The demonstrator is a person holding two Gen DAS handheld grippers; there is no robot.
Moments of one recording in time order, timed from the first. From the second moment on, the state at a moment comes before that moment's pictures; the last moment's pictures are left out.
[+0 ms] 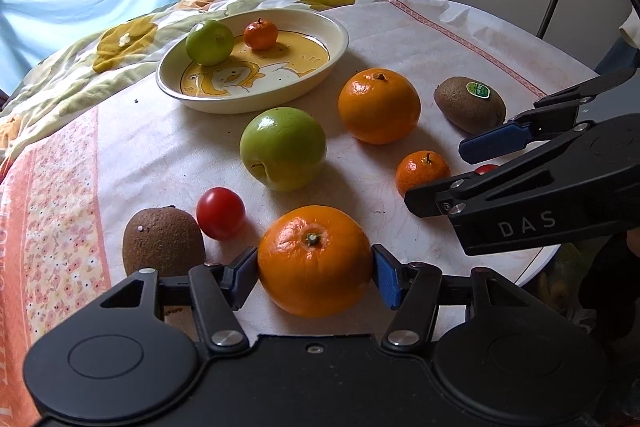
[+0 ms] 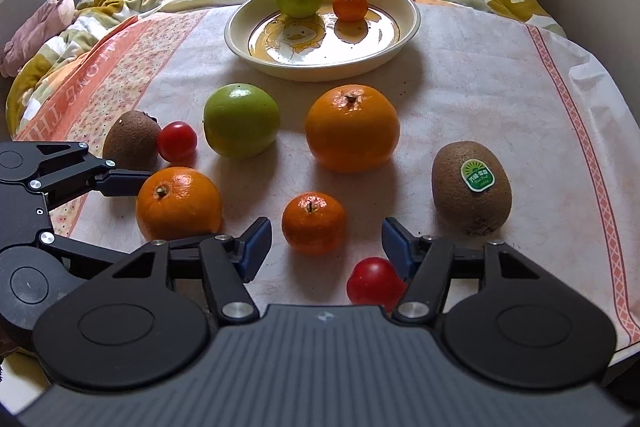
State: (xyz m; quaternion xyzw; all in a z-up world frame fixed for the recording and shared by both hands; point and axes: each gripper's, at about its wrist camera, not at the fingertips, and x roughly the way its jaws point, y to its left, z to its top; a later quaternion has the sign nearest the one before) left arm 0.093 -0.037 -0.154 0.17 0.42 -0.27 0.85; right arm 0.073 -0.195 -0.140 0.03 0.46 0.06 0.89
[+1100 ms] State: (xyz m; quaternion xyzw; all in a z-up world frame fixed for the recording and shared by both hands) left arm 0.077 0.001 -0.082 0.12 0.39 -0.23 0.88; right arm 0.069 -0.180 -0.079 0.02 0.44 0.04 0.90
